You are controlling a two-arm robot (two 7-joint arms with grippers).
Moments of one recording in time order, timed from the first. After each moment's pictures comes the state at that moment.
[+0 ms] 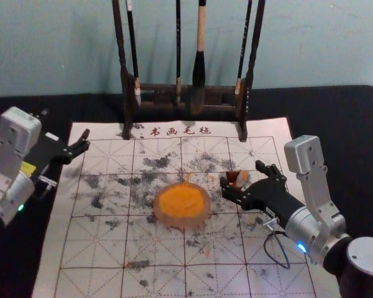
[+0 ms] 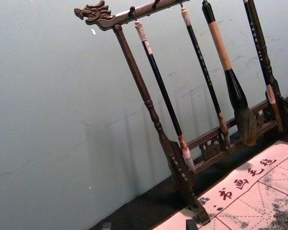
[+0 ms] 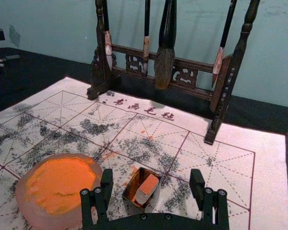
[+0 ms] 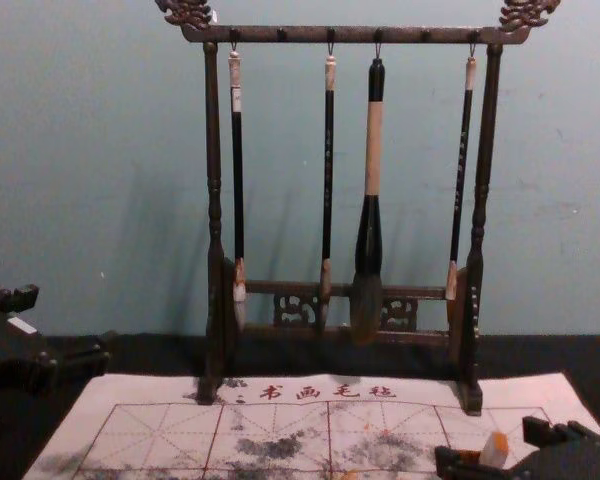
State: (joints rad) left arm -0.20 0.60 0.45 -1.41 -0.25 -0.12 0.03; right arm 0.02 0.39 -0.42 -1.60 0.32 0.13 0.07
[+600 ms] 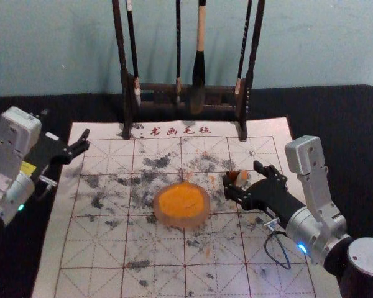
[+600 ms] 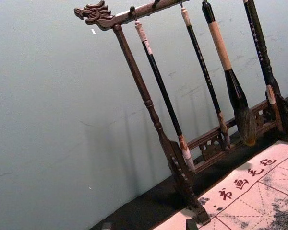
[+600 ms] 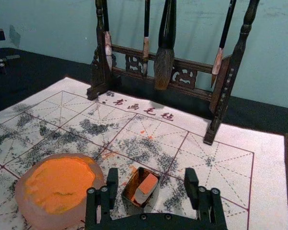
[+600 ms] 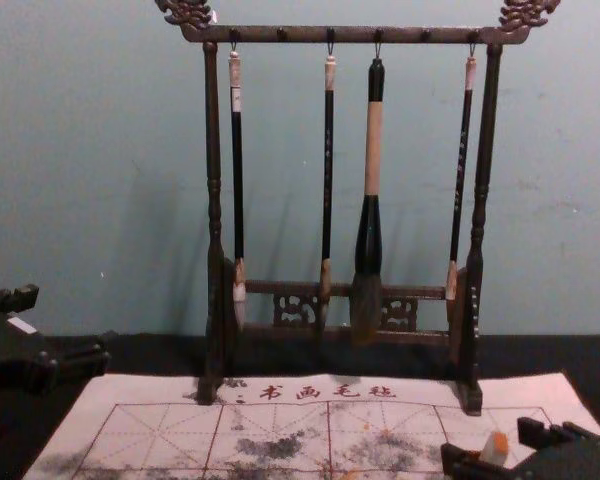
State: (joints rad) left arm -0.20 0.60 0.45 -1.41 -0.25 -0.12 0.03; right arm 0.02 0.40 -0.42 -1.60 0.32 0.12 0.07
